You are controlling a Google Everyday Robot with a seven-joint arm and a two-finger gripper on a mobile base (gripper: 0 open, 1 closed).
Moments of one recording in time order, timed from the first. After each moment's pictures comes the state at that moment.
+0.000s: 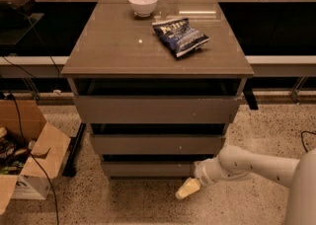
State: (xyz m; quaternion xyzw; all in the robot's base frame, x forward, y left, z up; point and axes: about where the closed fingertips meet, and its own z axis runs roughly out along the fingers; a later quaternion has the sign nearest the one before) arm 0.517 -0.140 0.364 -0.41 0.86 0.24 0.20
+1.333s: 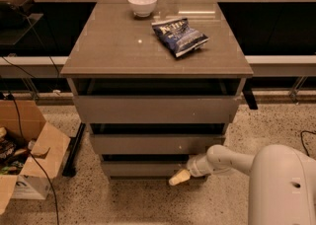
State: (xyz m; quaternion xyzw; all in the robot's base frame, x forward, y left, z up) arm 0.607 -0.134 0.266 -0.38 0.87 0.22 0.24
